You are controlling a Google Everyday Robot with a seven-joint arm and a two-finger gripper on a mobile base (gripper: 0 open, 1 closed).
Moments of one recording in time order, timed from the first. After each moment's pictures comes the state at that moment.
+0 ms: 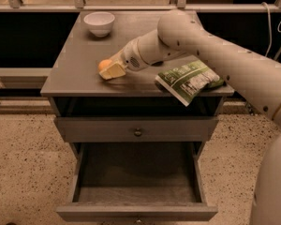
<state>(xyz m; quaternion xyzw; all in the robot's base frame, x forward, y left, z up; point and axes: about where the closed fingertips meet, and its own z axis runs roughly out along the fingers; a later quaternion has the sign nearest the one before) 0.682 0.092 0.846 -0.53 0.71 0.25 0.40</state>
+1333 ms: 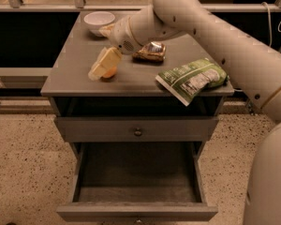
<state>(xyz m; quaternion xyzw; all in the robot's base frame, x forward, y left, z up) 0.658 0.125 0.909 -0.63 0.60 0.26 0.42</state>
